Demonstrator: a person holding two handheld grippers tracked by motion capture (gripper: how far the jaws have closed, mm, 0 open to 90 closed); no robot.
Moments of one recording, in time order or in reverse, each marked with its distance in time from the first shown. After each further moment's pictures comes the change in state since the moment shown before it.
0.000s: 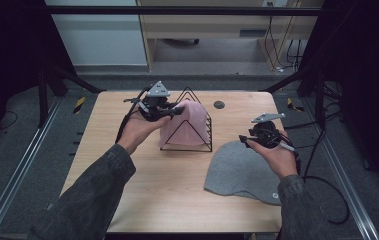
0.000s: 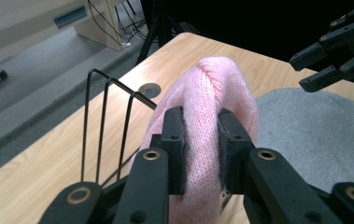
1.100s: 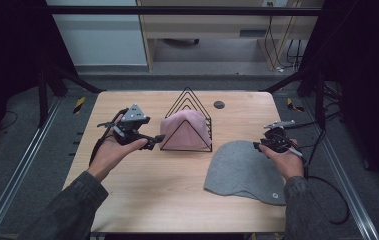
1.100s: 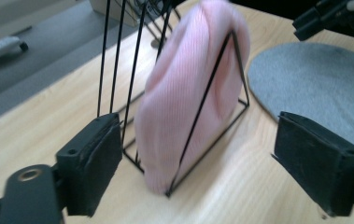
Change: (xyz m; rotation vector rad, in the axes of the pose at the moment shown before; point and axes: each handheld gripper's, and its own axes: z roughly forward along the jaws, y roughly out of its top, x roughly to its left) left arm -0.015 -0.068 -0.060 0.069 0.069 -0.032; right arm -0.044 -0.046 0.023 0.110 -0.057 0.139
